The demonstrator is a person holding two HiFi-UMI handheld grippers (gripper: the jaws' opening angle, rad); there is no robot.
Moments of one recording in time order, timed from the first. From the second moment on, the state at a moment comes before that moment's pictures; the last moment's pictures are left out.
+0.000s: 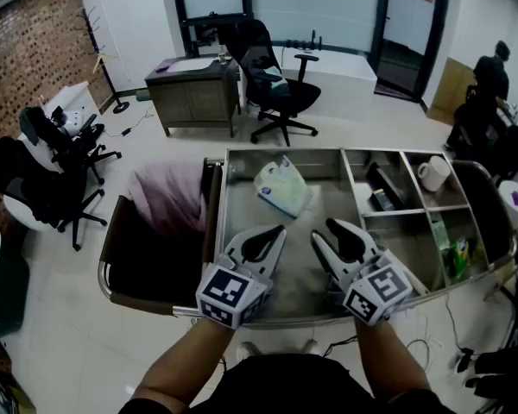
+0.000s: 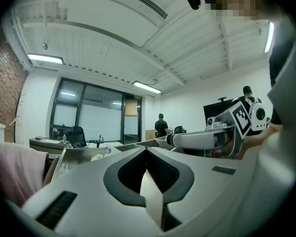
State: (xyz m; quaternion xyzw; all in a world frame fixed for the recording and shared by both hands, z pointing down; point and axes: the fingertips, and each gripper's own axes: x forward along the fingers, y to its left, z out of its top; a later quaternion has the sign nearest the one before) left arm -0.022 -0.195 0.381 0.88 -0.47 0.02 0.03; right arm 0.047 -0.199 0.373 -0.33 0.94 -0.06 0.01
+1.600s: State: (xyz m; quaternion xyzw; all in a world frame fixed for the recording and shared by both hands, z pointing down) left arm -0.023 -0.196 0.383 0.88 -0.47 0.02 0.03; right arm -0.031 -0.351 0.396 -0.31 0.92 -0.02 -0.26
